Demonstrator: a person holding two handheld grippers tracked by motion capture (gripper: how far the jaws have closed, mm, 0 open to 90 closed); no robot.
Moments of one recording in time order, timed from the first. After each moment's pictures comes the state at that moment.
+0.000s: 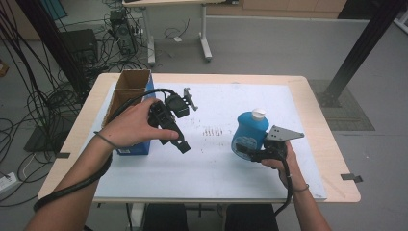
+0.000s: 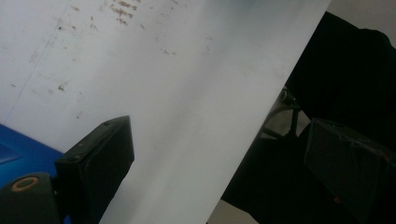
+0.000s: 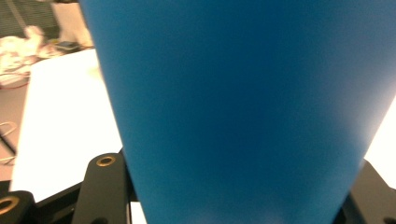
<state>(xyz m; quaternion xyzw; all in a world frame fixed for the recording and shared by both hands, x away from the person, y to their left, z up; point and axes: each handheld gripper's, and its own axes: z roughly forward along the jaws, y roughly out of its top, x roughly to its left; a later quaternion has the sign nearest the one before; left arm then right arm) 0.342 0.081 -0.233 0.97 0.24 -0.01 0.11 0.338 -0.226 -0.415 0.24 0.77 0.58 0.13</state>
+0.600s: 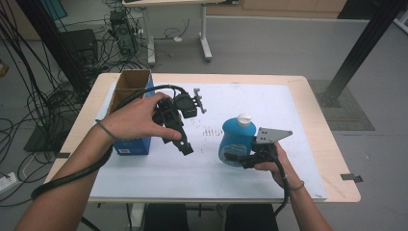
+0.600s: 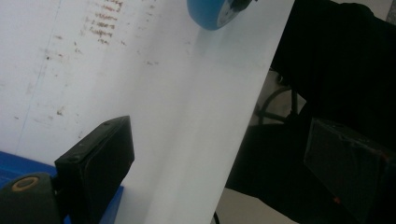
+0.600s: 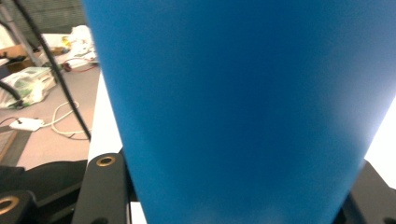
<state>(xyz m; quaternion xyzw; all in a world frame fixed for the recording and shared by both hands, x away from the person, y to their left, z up) 0.335 0.064 -0.214 0.98 0.16 -0.01 0.10 0.331 -0.197 -0.405 0.16 0.79 0.59 0.06</state>
